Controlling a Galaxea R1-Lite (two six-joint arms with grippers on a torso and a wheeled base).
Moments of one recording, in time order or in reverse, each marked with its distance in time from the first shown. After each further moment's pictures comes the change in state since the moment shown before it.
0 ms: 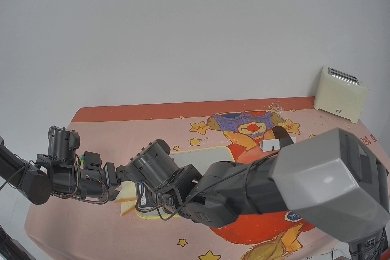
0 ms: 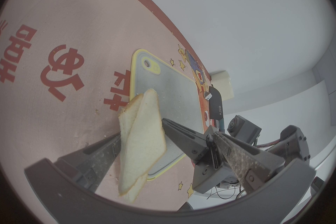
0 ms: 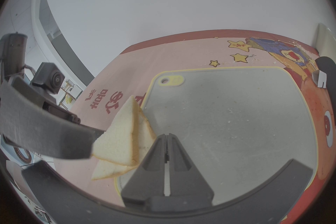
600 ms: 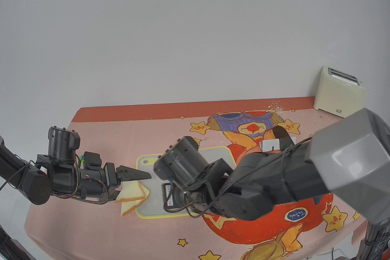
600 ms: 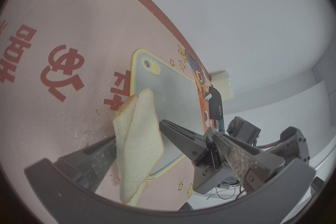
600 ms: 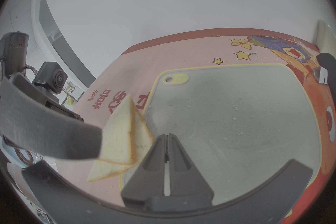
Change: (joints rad) left arm 0.000 0.001 0.001 0.000 0.001 0.000; right arm -0.070 -0.163 0.239 0.026 0.001 0.000
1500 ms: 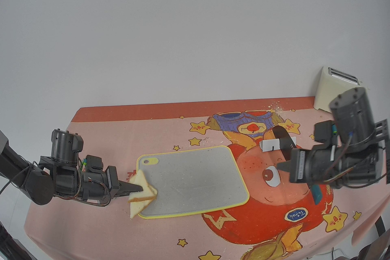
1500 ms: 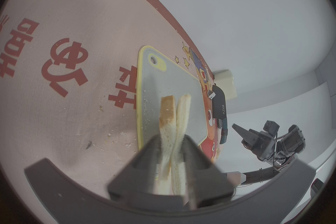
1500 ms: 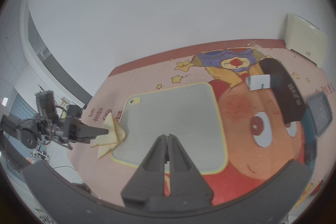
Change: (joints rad) left arm 0.004 0.026 0.000 0.003 0.002 -0.002; right arm -0.280 -0.750 0.536 -0.003 0.111 -0.030
